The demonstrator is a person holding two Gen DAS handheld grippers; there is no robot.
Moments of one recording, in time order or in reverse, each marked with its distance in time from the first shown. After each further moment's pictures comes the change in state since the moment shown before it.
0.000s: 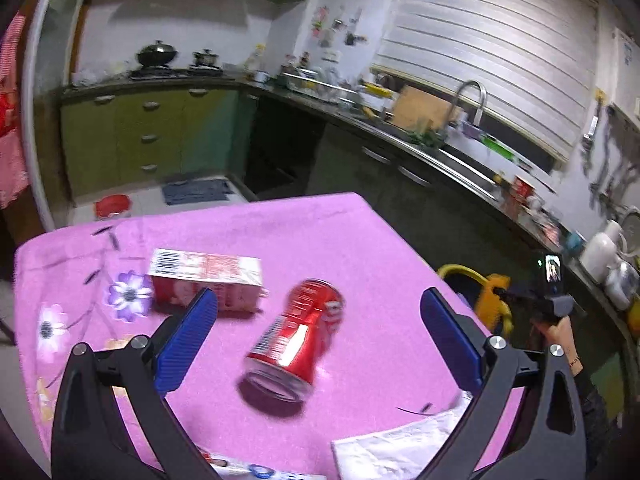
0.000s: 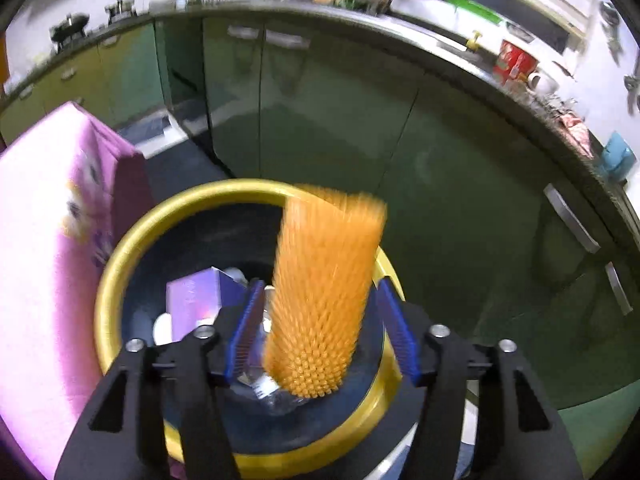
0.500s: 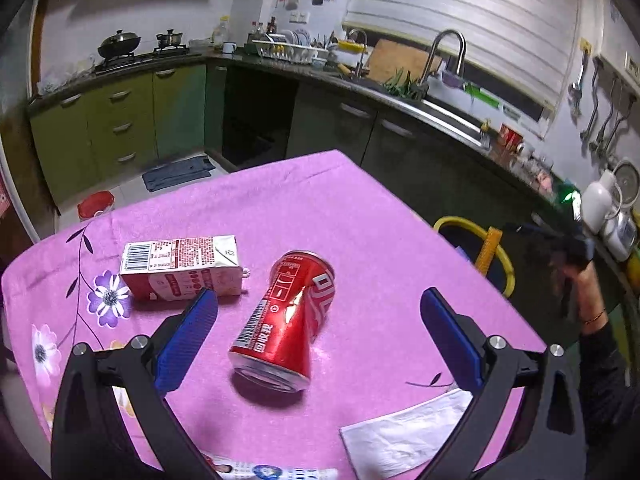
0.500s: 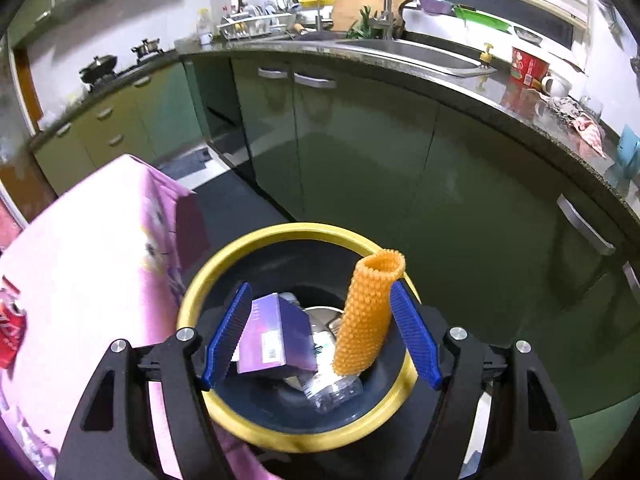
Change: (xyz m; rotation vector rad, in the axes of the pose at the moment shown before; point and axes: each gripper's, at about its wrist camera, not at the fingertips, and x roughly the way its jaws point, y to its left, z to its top) left arm 0.034 -0.005 0.000 0.120 0.153 -0.008; right arm -0.057 -0.005 0.019 0.049 -0.064 0.184
